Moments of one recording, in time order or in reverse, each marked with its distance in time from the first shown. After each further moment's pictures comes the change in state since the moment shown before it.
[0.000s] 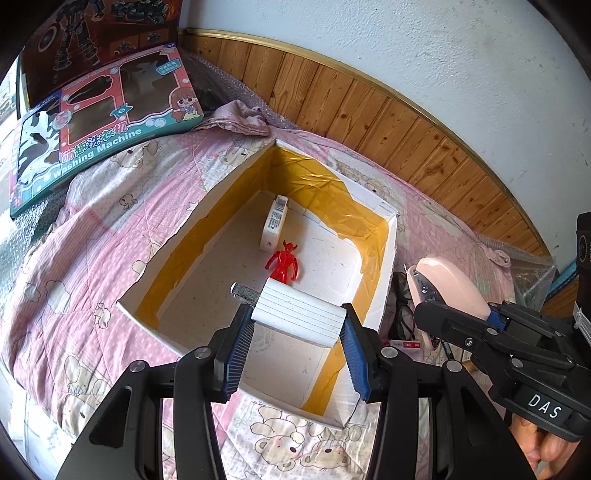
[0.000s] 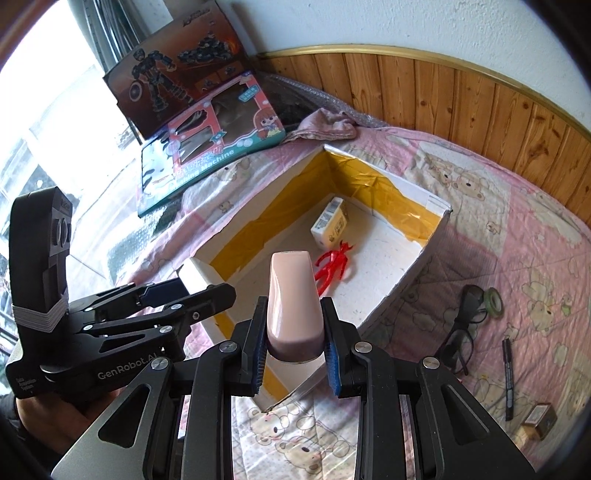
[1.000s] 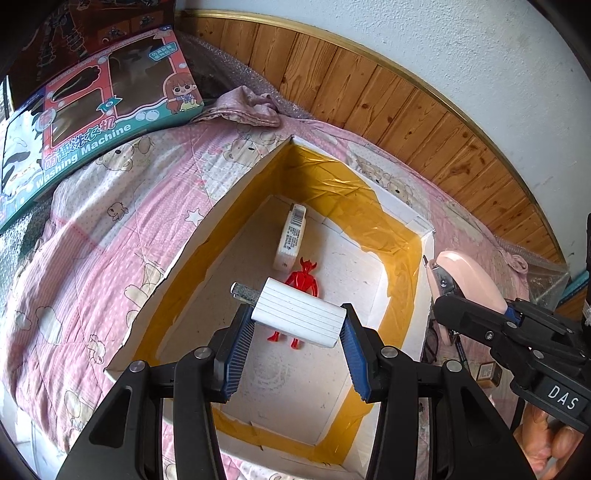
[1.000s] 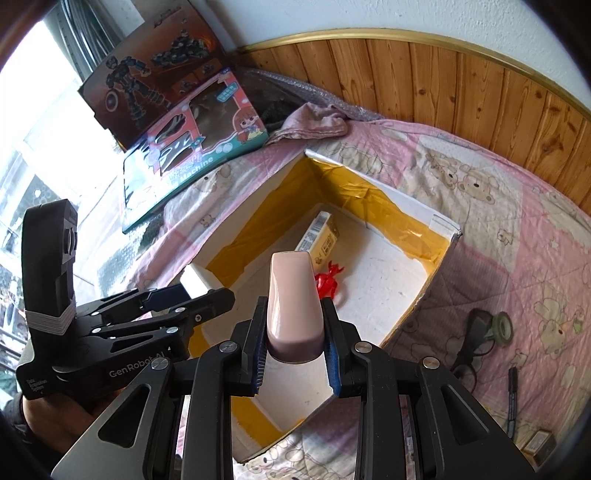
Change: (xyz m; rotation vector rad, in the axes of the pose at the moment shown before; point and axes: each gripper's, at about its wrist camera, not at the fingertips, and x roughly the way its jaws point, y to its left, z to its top) left arm 0.058 0.019 0.046 -0.011 0.071 0.028; right arm 0.049 -0.035 0.046 0.053 0.039 0.015
